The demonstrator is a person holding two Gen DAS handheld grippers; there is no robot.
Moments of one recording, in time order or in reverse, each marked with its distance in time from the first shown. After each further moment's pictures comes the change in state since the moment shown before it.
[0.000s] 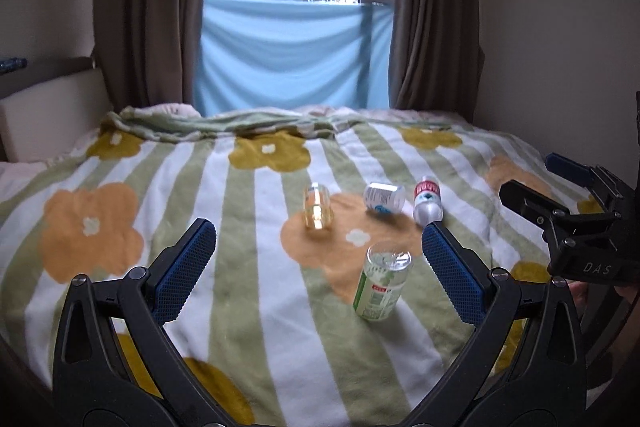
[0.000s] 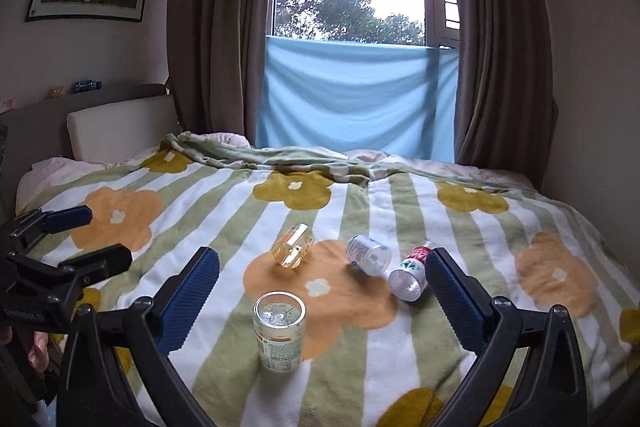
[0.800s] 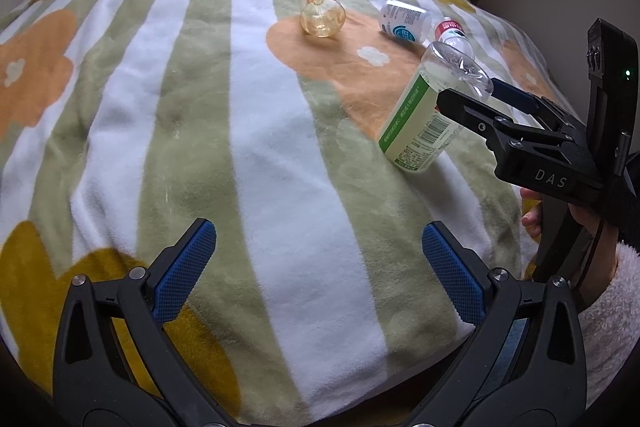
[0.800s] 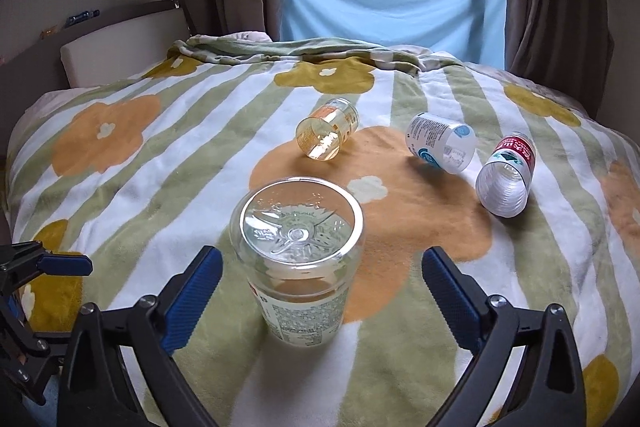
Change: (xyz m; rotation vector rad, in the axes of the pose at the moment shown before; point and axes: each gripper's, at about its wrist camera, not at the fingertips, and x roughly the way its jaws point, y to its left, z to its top) left arm 0.126 0.048 -0.129 -0.118 0.582 -0.149; right arm 0.159 0.028 -0.102 0.004 0.334 0.170
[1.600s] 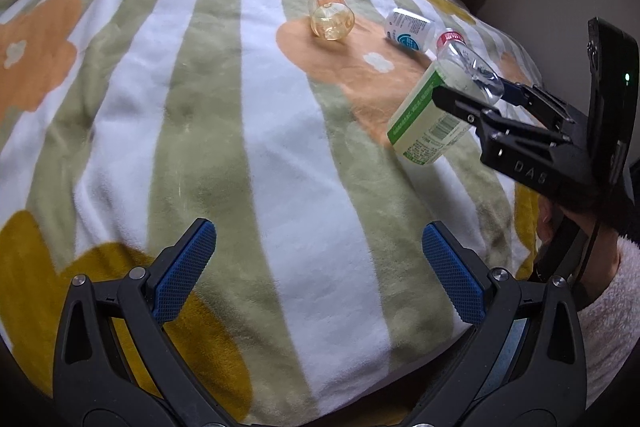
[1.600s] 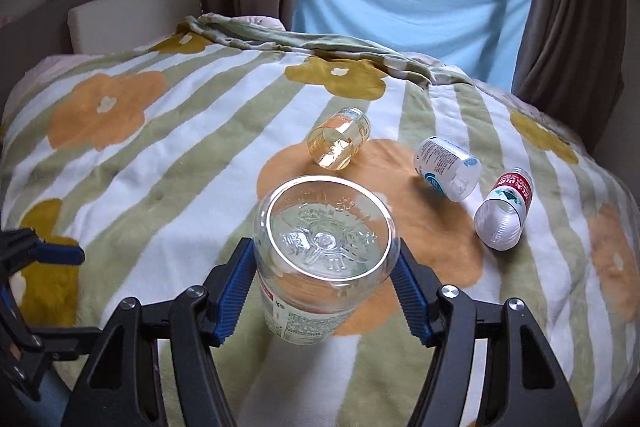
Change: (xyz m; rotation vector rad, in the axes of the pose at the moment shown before) left arm -0.004 0.017 0.000 -0.049 0.001 -0.045; right arm 0.006 0.028 0.013 -0.175 0.043 -0.071
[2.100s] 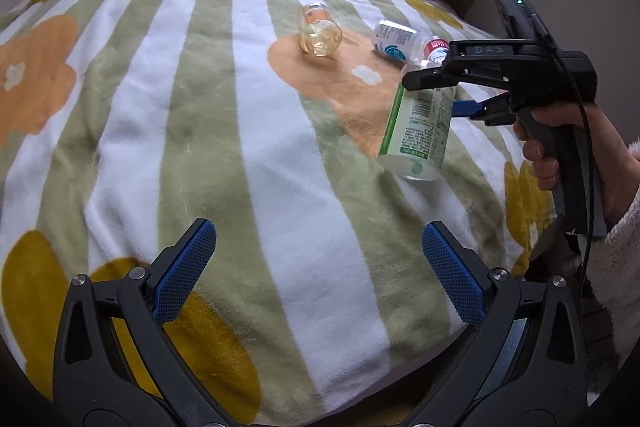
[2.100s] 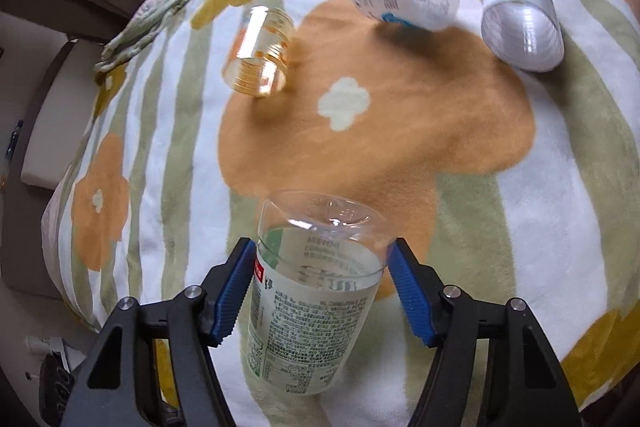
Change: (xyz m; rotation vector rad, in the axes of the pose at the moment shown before) left arm -0.016 -0.002 0.002 0.041 -0.042 -0.015; right arm 0.059 -0.083 0.017 0.648 0.390 0.270
